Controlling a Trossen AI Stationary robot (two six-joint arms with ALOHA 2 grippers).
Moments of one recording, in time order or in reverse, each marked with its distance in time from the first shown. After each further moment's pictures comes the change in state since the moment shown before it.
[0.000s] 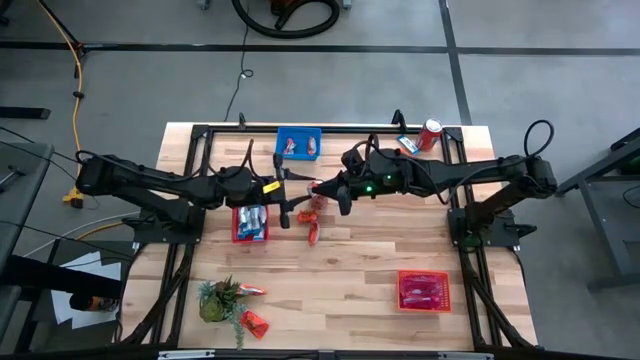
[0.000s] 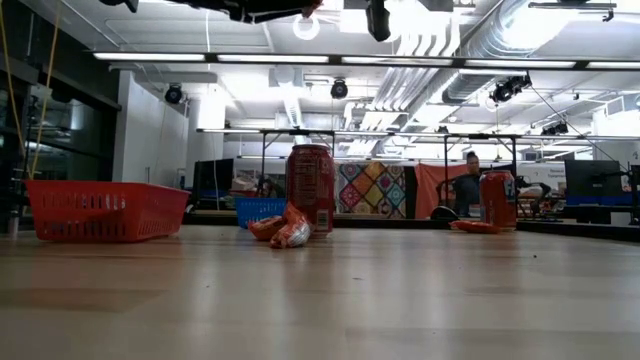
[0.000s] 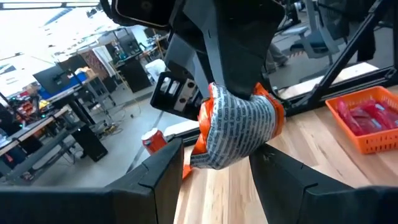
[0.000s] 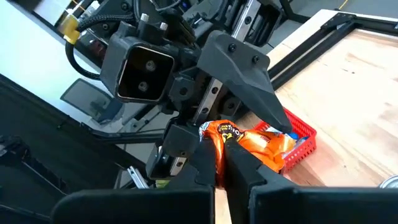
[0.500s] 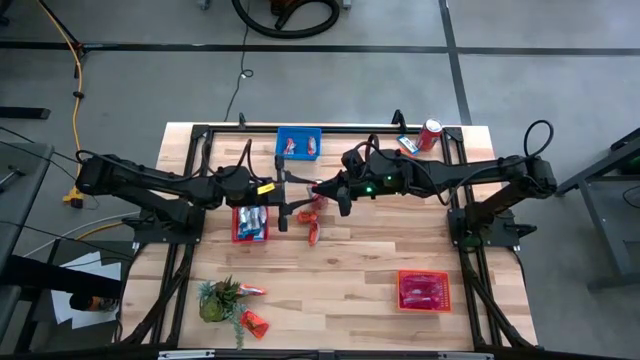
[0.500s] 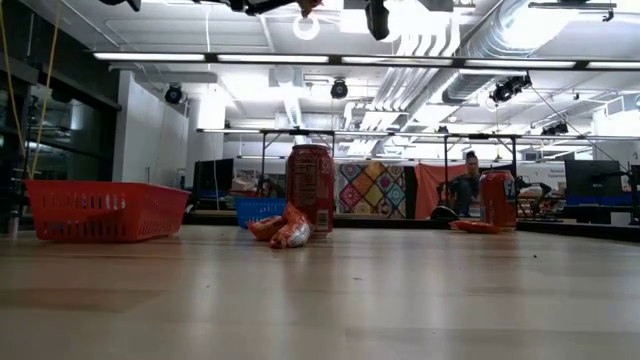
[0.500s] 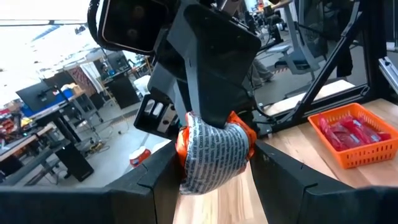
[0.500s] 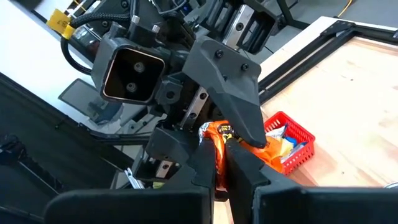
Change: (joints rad) left arm -0.011 0.000 0.000 0.044 0.080 0.005; right arm -0.001 0.000 0.000 0.010 0.017 -0.026
